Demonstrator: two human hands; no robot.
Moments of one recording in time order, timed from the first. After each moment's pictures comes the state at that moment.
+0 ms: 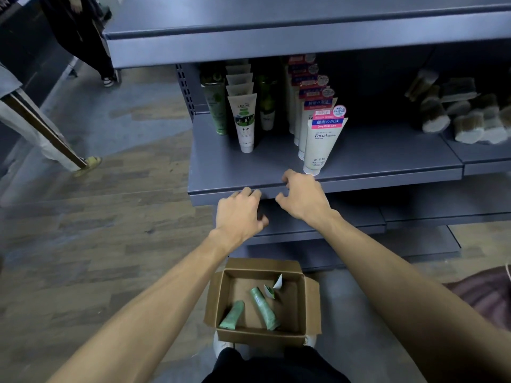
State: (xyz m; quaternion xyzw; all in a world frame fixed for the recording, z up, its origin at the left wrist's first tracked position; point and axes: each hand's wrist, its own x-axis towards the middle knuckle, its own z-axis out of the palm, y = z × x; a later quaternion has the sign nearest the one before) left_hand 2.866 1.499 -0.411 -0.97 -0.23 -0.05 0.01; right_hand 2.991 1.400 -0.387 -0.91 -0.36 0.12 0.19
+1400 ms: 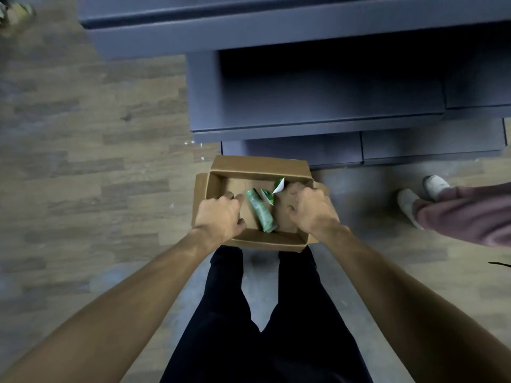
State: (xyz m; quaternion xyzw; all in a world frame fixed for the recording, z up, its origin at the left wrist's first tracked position) left_hand 2.773 1.444 -0.648 -0.93 -0.23 0.29 -0.07; right_hand 2.917 1.304 -0.645 -0.88 -0.27 0.40 0.05
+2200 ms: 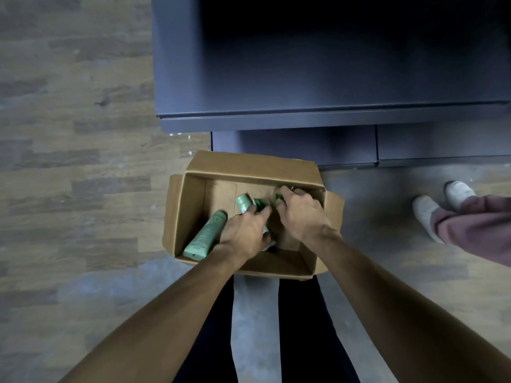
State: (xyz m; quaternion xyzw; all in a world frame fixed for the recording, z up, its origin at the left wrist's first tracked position) left_hand 2.815 1.403 -0.802 -0.90 -0.24 0.30 -0.22; right_hand 2.933 1.324 -0.793 -0.86 -0.35 0.37 0.03
